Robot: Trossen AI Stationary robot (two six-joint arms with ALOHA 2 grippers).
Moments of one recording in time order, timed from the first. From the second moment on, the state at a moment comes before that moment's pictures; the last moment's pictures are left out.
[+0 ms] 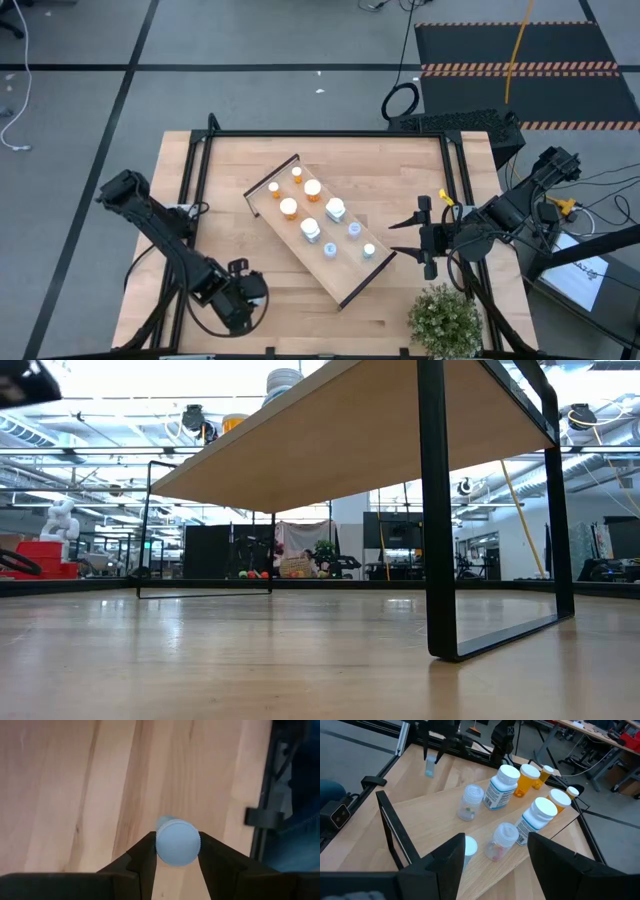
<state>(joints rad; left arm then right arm) -0.77 1.56 1.14 -0.77 -0.16 -0.95 0.65 1.01 1.01 -0.58 0.63 0.07</state>
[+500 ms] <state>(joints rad) -0.62 1.56 1.41 -0.91 -0.16 -0.61 0.65 1.01 1.01 -0.58 0.63 0.06</state>
